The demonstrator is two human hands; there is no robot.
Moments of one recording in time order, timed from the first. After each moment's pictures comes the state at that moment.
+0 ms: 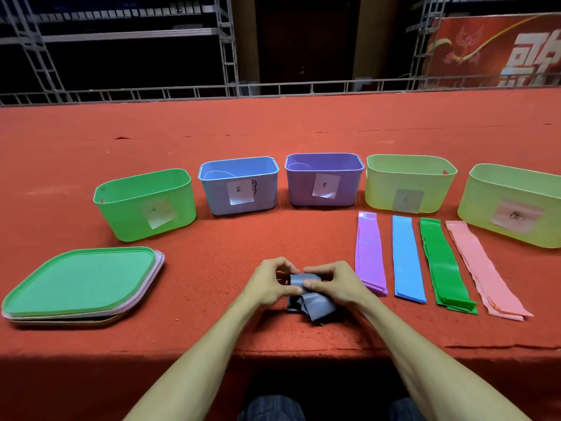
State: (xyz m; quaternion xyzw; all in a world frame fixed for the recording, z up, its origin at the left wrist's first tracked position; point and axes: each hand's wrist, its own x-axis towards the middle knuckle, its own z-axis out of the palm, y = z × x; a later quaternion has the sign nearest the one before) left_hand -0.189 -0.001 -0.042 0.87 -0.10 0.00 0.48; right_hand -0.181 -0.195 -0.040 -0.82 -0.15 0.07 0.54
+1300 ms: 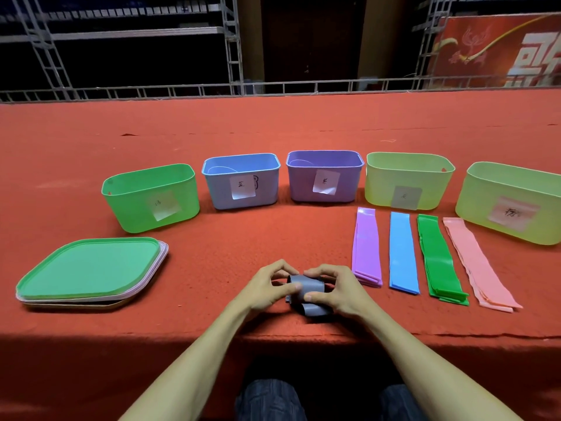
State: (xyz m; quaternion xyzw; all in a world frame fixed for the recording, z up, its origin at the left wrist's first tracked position) left_hand -0.231 0.001 -0.043 0.83 -0.11 -0.05 0.55; right_hand -0.216 -0.205 -0.045 -0.83 -0.20 0.02 0.51
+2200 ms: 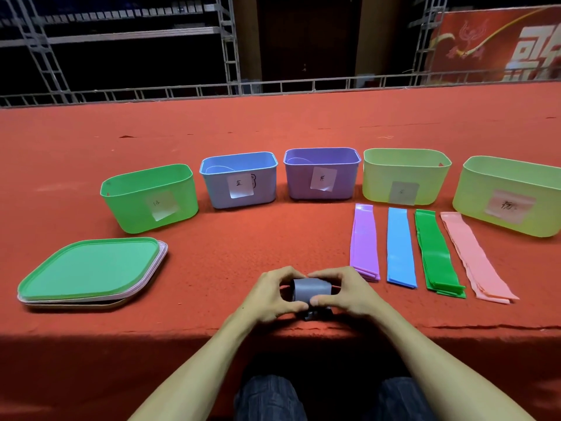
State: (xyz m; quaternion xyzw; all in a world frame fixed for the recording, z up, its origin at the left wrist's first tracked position) left_hand -0.247 -0.013 -0.043 0.89 -0.18 0.02 0.42; right_hand -0.224 -0.227 -0.042 -0.84 -0.24 0.06 0.48
